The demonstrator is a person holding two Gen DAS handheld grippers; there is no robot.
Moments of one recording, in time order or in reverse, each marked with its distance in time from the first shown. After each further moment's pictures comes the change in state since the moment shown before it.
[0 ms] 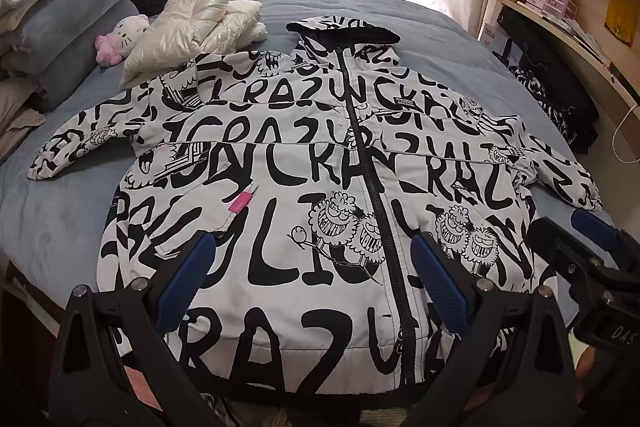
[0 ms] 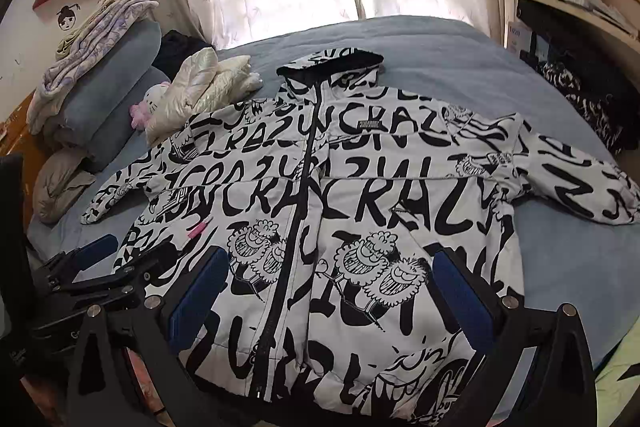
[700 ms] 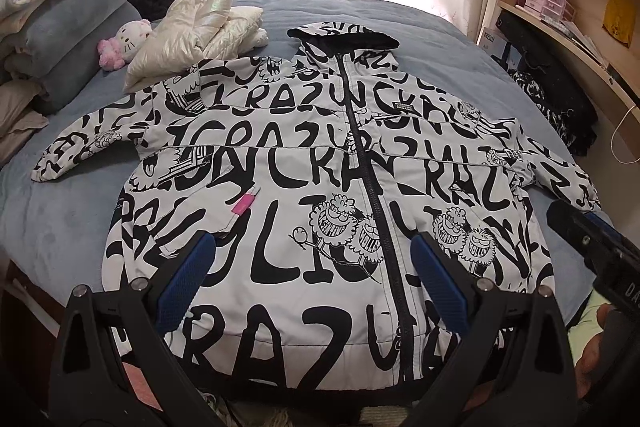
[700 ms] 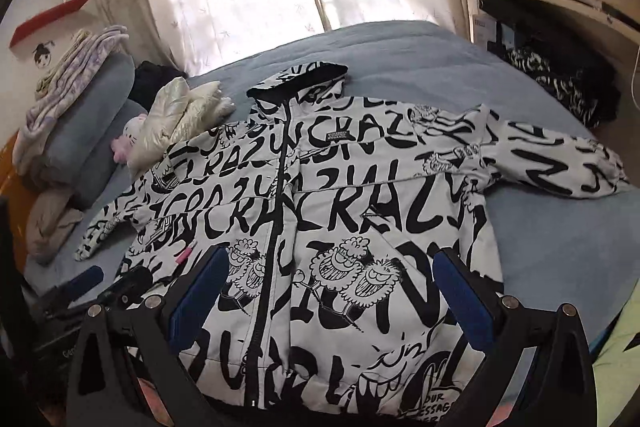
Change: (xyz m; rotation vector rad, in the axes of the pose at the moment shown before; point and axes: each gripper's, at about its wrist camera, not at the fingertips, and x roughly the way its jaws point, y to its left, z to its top) left arm -0.010 0.002 0.000 -0.005 -0.012 0.002; right arm -0.021 -0.029 0.000 0.112 -0.040 -0.039
